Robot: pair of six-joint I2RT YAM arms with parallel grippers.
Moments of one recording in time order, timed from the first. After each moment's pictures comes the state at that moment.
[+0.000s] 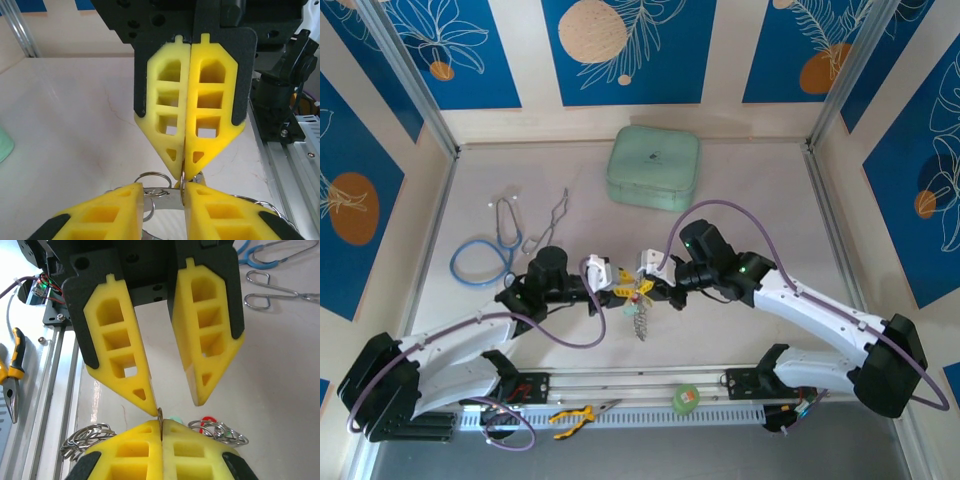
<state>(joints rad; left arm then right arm) -0.74 1.05 0.47 0.27 0.64 0.27 0.80 1.14 0.86 -0.47 -0.55 -0.47</state>
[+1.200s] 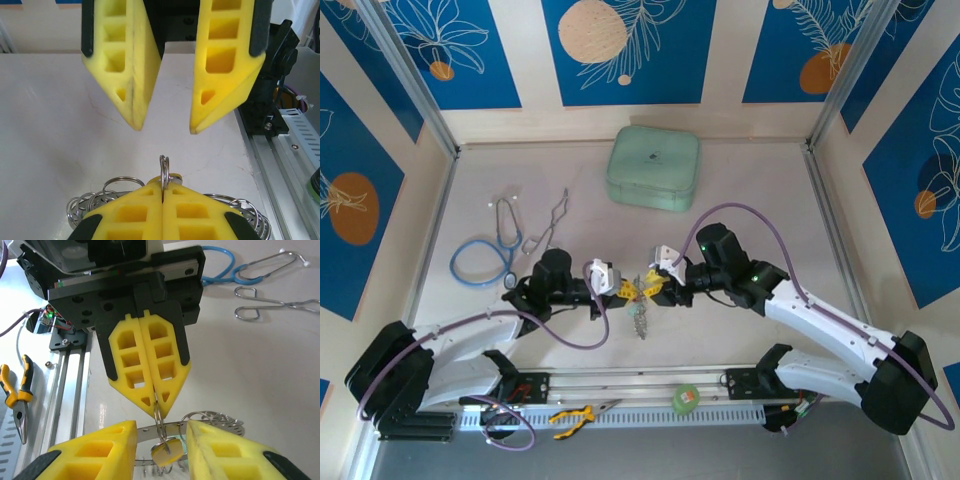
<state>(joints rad) -0.74 1.12 0.42 0.40 0.71 0.25 0.74 1.04 0.73 -0.32 -0.63 -0.34</state>
